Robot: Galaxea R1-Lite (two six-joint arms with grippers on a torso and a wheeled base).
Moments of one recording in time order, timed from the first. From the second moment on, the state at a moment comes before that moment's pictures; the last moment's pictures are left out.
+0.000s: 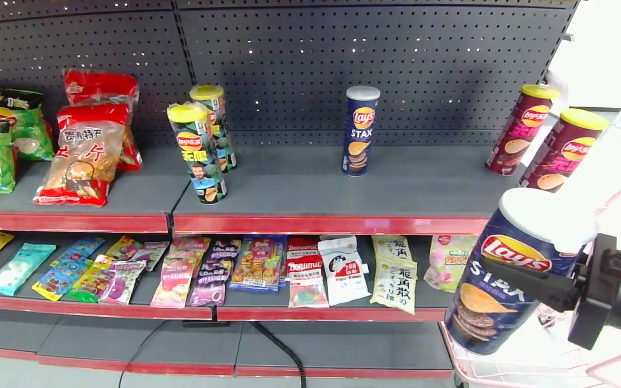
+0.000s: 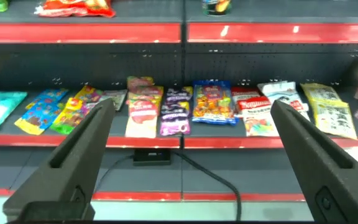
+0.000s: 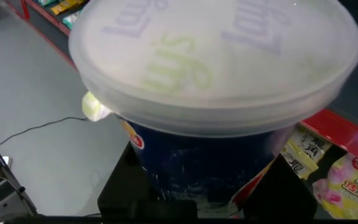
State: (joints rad) left arm 0.00 0.00 0.00 0.00 -0.01 0.01; right arm 0.40 1.15 -0.42 -0.55 0.34 -0.11
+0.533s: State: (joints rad) left arm 0.00 0.00 0.00 0.00 -0.01 0.01; right arm 0.40 1.08 -0.38 -0.54 0.35 -0.10
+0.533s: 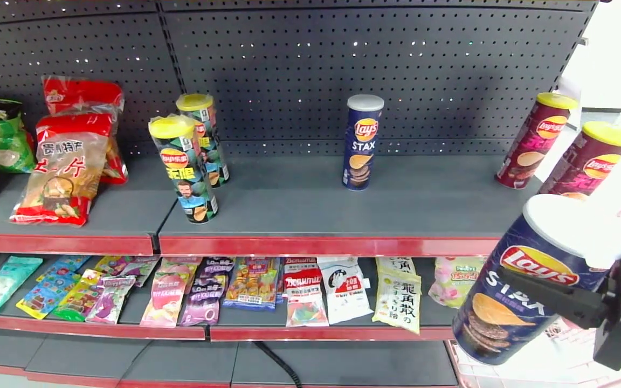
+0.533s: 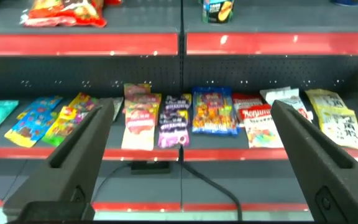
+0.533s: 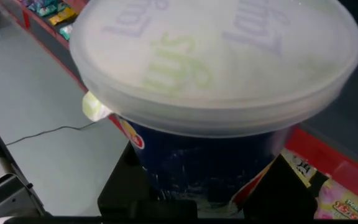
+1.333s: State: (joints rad) left arm 0.00 0.00 0.00 0.00 -0.01 0.01; right arm 0.40 1.04 -0.37 -0.54 0.35 -0.10
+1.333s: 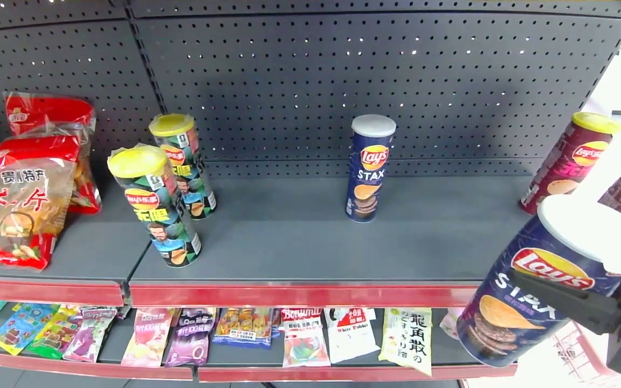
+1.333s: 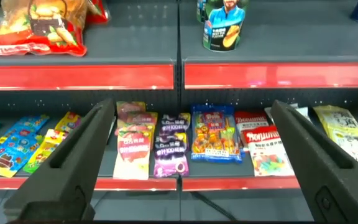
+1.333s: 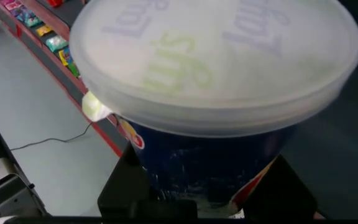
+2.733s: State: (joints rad) left arm -0.01 0.08 -0.16 -0.02 -0.16 0.03; right arm 0.40 1.02 -0.40 -0.54 0.32 -0.10
